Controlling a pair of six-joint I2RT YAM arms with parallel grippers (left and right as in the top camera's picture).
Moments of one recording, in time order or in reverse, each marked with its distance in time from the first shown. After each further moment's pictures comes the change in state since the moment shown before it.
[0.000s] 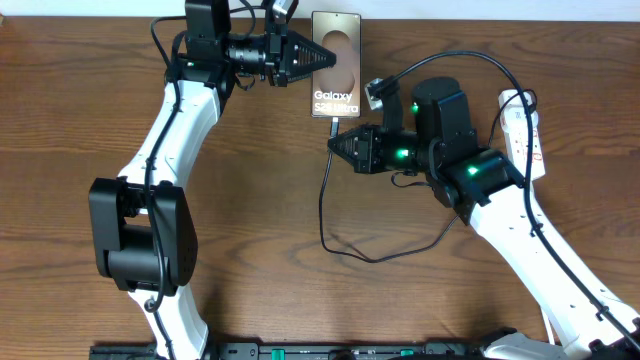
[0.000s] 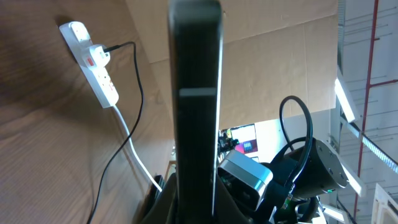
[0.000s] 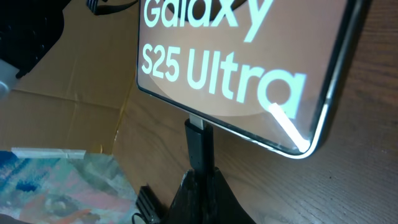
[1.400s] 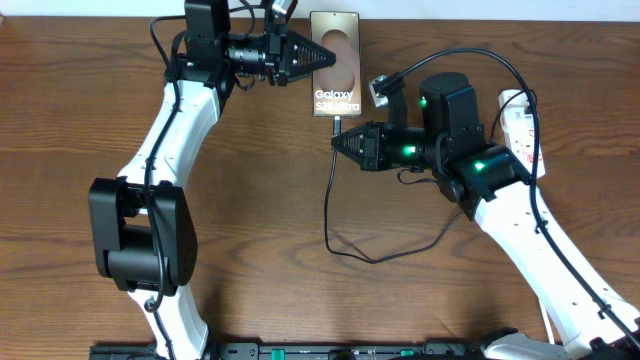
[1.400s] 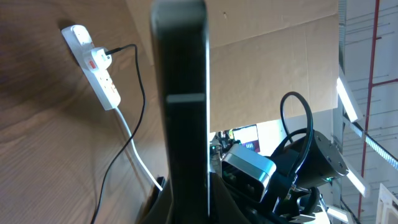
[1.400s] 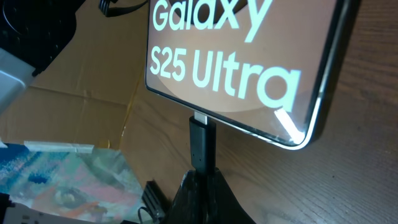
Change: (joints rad) left arm 0.000 0.000 0.000 -0.004 -0.005 0.016; right arm -0.034 0.005 0.014 -0.017 -0.064 -0.019
